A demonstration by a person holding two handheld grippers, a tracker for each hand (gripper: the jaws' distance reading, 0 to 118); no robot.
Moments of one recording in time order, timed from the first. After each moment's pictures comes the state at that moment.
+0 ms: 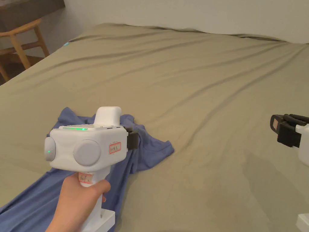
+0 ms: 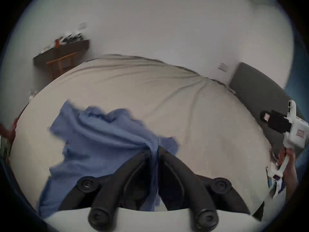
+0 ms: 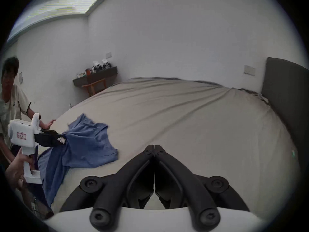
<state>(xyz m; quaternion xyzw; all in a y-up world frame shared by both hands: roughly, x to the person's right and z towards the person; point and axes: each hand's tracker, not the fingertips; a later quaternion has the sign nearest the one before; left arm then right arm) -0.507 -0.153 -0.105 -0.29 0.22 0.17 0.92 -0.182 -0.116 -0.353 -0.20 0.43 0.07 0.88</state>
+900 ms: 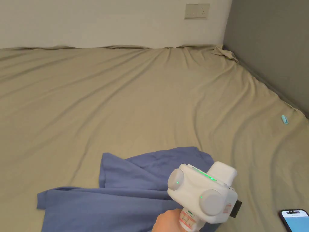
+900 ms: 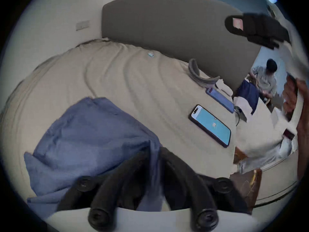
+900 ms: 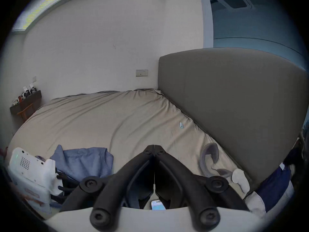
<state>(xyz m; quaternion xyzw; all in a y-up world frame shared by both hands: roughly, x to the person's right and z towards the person) -0.080 -0.210 -0.334 -0.43 -0.21 0.02 0.88 0.186 -0.092 -0.359 -0.21 0.13 0.05 0.97</state>
